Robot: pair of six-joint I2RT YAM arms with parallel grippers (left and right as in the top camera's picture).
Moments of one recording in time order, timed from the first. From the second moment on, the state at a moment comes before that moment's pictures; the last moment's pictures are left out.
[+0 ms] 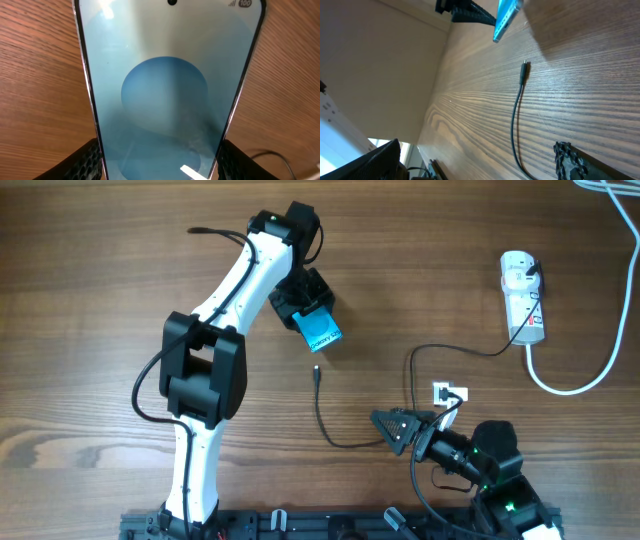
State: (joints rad) left arm -0.39 2.29 1.99 -1.29 0.28 -0.88; right arm 0.37 0.41 0.03 0.05 -0.58 0.91
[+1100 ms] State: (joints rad) left arm -0.39 2.29 2.01 -1.30 0.36 -0.87; right arm 0.51 1.22 0.47 0.23 -0.40 0.93
